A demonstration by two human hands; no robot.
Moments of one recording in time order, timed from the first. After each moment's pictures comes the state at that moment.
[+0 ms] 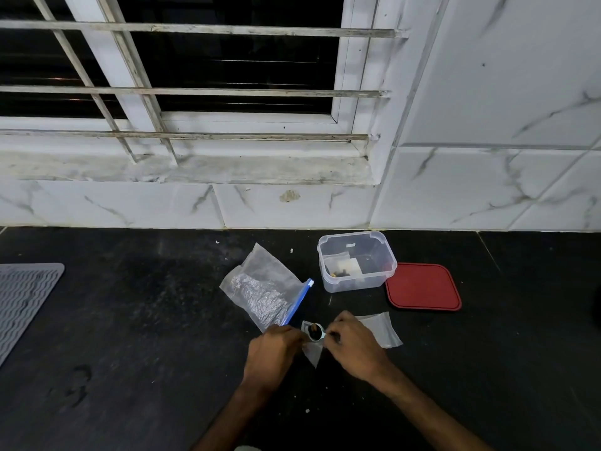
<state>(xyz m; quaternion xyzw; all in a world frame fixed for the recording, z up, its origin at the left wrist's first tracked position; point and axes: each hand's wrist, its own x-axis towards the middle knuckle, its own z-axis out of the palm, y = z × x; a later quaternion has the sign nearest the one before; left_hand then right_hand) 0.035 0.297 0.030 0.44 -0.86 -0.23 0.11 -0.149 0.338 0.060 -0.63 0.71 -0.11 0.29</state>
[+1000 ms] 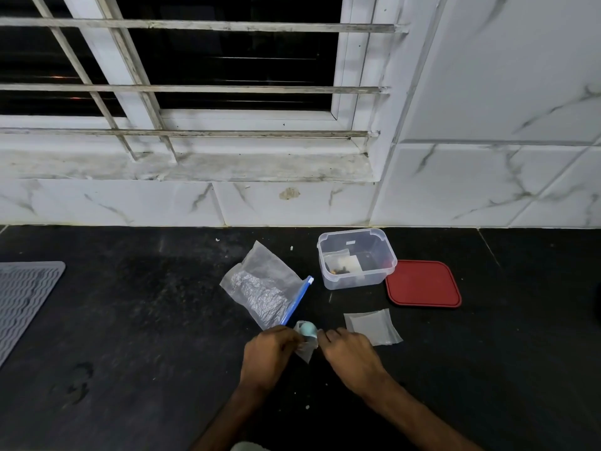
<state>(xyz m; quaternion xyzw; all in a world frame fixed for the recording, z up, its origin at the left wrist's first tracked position) 0.044 0.297 0.014 0.47 -0.83 -0.28 0.11 -0.133 0.351 0.062 -0.78 0.61 0.12 0.12</state>
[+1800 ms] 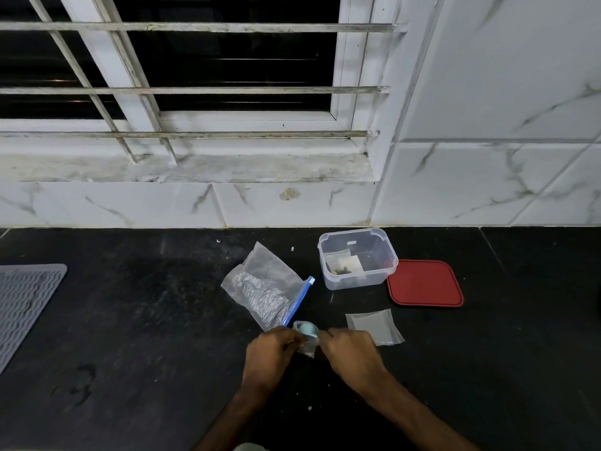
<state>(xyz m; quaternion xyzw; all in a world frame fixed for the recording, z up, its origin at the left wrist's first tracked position) 0.041 0.297 0.018 0.48 -0.82 -0.28 0.12 -0.133 0.349 0.055 -0.76 0.64 0.02 0.09</state>
